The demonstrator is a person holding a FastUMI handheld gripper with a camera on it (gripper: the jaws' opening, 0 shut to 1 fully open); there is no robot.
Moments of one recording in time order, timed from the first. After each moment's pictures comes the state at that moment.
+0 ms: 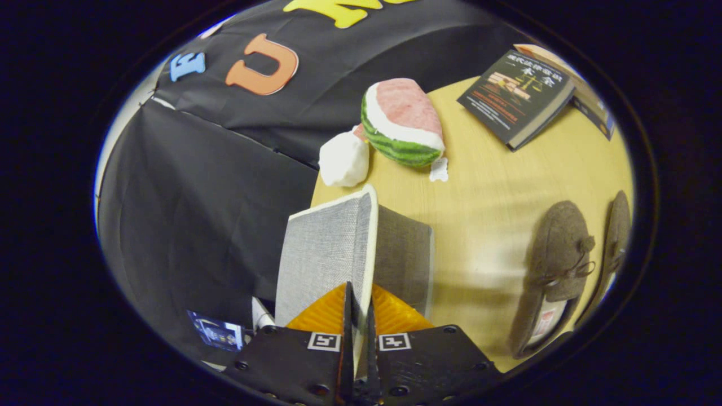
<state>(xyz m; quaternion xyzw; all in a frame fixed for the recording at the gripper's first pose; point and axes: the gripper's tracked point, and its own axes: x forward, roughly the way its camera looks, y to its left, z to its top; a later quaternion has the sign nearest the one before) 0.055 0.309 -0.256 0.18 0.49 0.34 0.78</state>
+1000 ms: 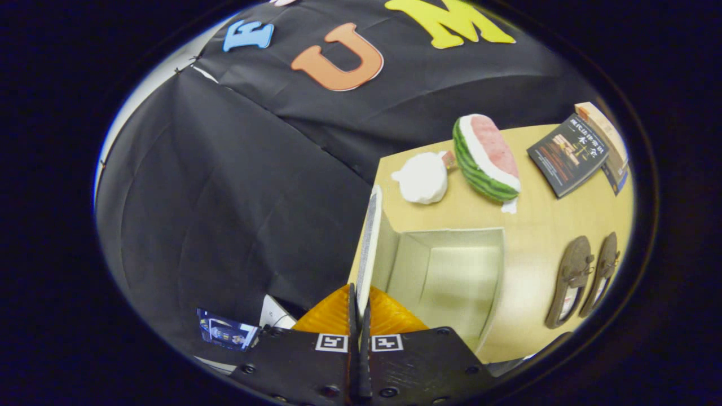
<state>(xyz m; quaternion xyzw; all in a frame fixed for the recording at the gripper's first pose) -0.029 0.451 -0.100 0.14 0.46 0.38 0.79</state>
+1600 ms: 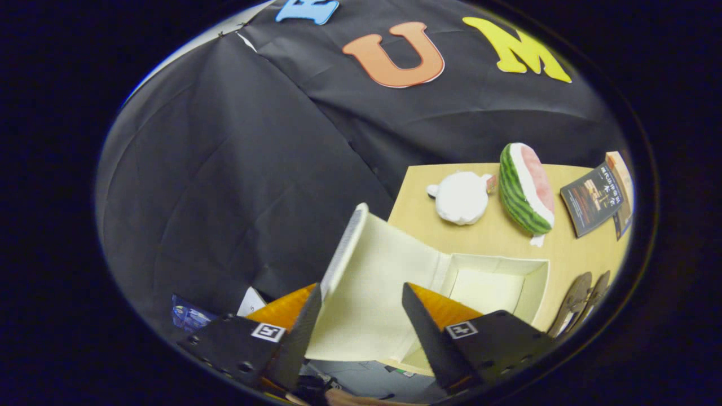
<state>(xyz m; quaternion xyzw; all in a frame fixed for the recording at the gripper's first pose) -0.036 0.534 -0.098 0.06 0.42 0.39 0.82</state>
